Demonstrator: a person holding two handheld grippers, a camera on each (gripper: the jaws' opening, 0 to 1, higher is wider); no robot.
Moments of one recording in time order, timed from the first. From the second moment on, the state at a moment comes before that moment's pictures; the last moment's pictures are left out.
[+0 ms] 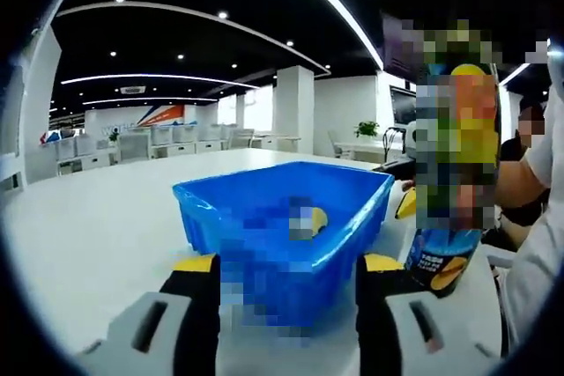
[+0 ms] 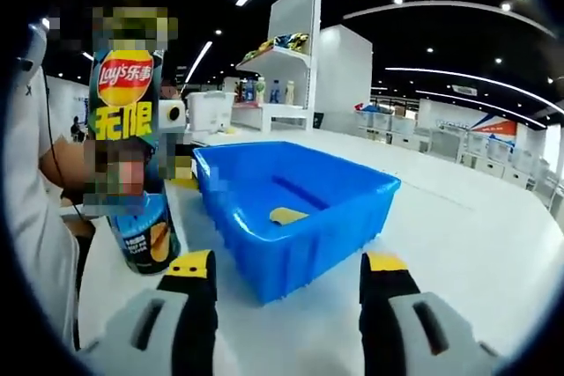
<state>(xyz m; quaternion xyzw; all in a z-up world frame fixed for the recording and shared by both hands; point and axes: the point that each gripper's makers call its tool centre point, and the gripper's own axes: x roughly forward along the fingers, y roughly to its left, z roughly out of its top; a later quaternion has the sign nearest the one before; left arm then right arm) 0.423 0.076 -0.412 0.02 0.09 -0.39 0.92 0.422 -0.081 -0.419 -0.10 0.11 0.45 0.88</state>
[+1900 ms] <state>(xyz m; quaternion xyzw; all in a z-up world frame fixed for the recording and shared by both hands) 0.422 0.081 -0.418 0.07 0.06 -0.35 0.93 0.435 -0.087 -0.423 -0.09 0.08 0.39 0.91</state>
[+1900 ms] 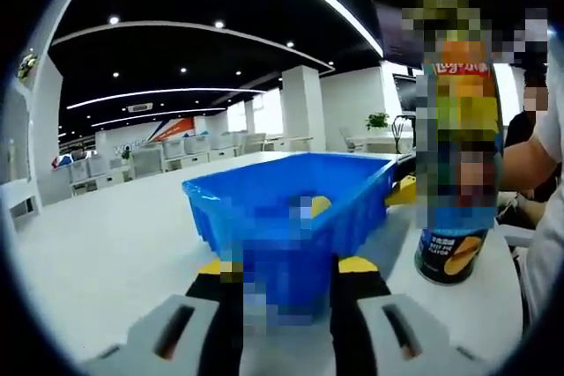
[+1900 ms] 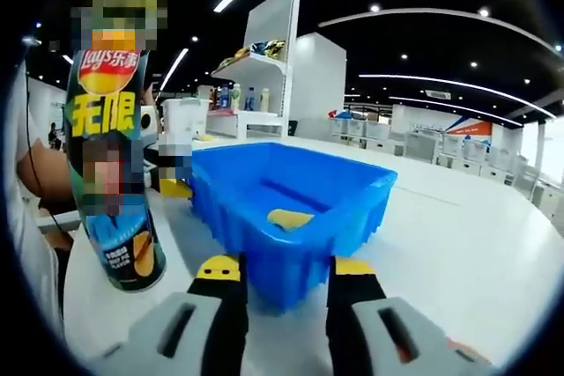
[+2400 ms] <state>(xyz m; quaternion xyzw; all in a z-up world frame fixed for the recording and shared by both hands) 0.428 0.083 -0.400 0.07 0.04 -0.35 0.93 0.438 -0.084 -0.405 -0.10 0.07 0.39 0.91</state>
